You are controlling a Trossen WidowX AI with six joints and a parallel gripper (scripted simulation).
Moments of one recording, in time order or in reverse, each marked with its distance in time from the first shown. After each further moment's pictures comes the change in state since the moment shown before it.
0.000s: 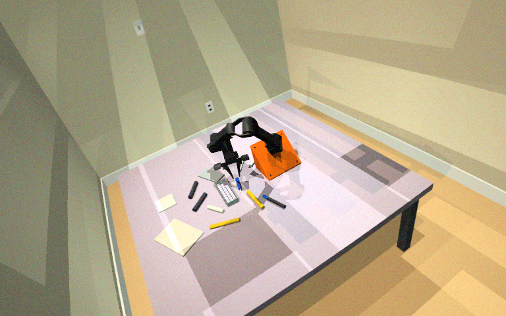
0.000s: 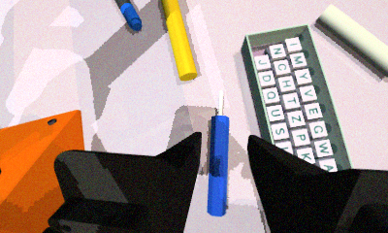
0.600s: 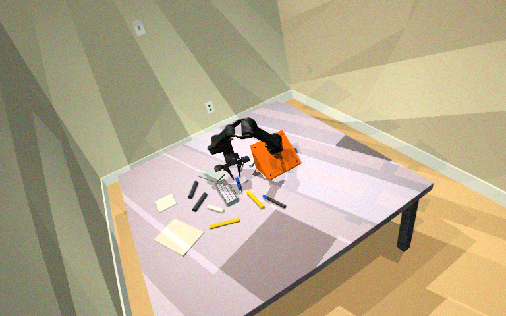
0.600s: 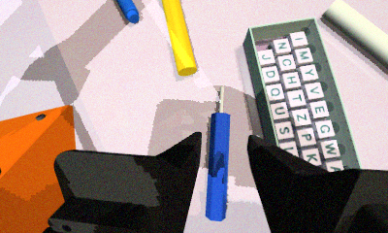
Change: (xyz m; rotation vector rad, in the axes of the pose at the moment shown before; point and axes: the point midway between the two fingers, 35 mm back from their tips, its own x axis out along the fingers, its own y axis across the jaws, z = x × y) arm 0.009 0.000 -0.006 -0.016 -0.006 -0.004
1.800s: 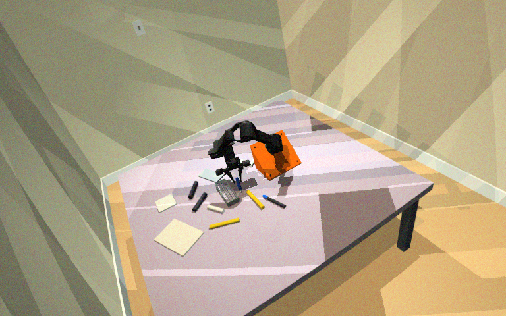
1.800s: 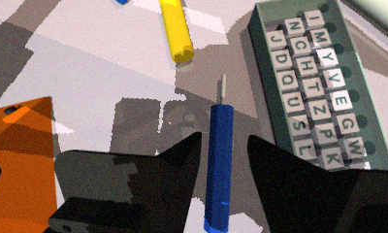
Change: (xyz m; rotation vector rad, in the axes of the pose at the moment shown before) arm 0.023 -0.001 -0.014 -0.001 -0.001 0.000
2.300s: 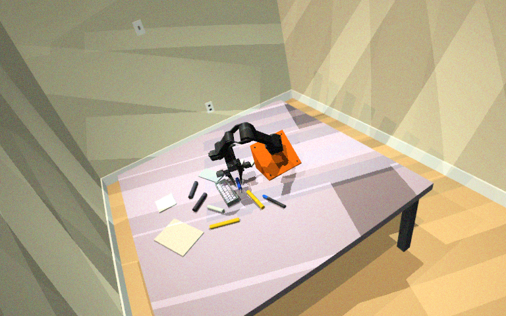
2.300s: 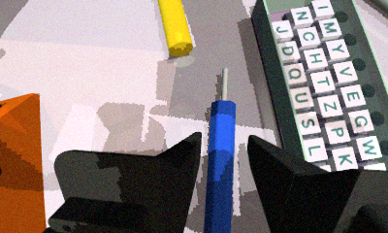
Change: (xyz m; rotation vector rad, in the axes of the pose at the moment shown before) arm 0.010 0.000 -0.006 0.000 -0.001 0.000
